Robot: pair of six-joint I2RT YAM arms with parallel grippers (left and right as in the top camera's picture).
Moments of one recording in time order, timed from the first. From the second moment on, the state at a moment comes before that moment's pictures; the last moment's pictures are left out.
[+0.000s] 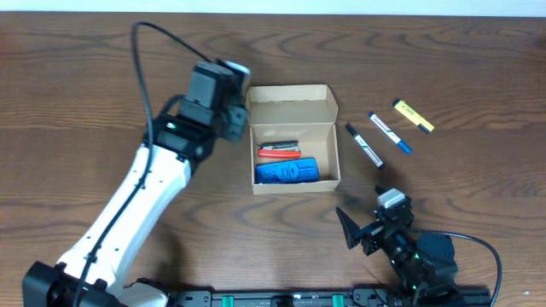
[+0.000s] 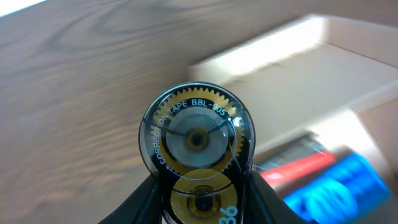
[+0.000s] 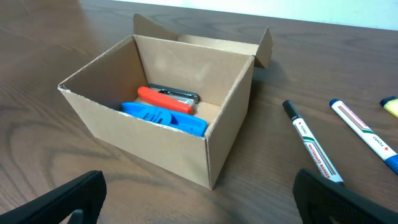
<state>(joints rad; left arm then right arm) -0.44 1.47 1.21 -0.60 -0.02 0.05 0.26 0.01 0.14 -0.46 -0.26 0.02</state>
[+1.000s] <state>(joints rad) -0.62 1.77 1.21 -0.64 0.18 0.78 0.26 0.01 0.14 -0.46 -0.26 0.02</state>
